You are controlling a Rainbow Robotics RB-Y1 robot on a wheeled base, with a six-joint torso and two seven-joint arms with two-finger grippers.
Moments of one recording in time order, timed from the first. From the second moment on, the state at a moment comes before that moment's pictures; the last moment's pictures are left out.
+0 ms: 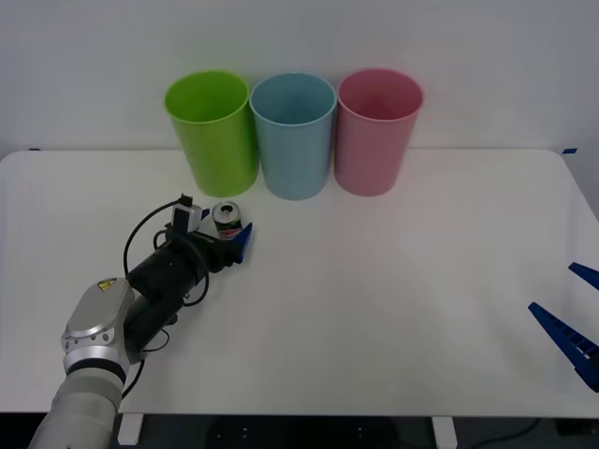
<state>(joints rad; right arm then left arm) 0.35 -0.40 -0.52 -1.66 0.96 -1.22 0.00 -0.40 0.07 0.28 -0.94 -1.47 -0.56 -0.23</state>
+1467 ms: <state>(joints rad) 0.35 -0.40 -0.52 -1.66 0.96 -1.22 0.00 -0.40 0.12 0.22 -0.97 -1.31 -0.64 -0.22</state>
